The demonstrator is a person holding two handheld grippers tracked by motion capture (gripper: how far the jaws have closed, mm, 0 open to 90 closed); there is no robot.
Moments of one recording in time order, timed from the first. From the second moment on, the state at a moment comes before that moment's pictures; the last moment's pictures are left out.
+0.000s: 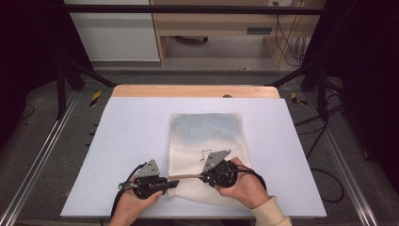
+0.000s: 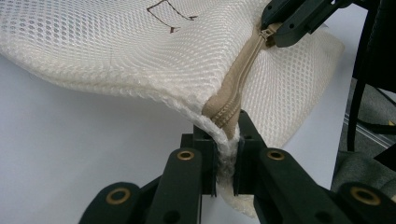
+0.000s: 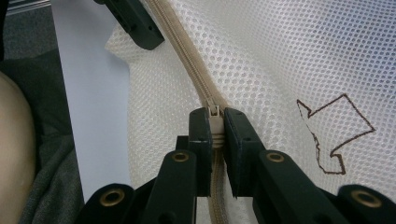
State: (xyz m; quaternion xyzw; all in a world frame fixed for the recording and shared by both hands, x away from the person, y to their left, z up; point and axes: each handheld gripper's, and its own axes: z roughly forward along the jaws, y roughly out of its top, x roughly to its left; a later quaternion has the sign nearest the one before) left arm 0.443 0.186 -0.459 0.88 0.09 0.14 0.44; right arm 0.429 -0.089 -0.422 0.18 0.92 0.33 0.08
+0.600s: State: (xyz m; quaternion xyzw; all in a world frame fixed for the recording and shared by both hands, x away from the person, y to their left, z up) left arm 0.442 0.186 -0.456 0.88 0.10 0.14 0.44; right arm 0.429 -0.096 -0.421 0.18 0.92 0.34 0.08
